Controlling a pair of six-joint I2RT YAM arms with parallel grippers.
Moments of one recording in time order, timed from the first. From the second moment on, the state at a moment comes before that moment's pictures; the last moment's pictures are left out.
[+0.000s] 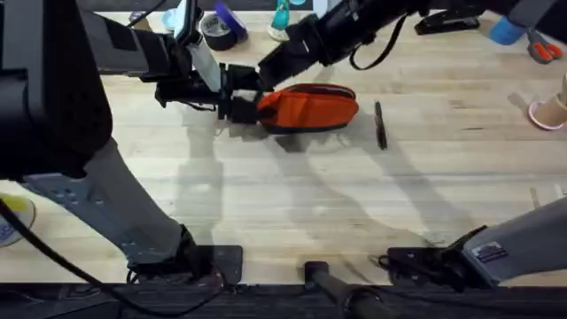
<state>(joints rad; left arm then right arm) 0.09 1.95 1.10 -0.68 1.28 1.40 0.51 1.76 1.62 -0.93 -0.62 -0.09</state>
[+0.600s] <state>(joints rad) 0.09 1.75 1.16 -0.77 1.11 1.33 0.42 1.76 1.73 -1.07 -0.61 -0.09</state>
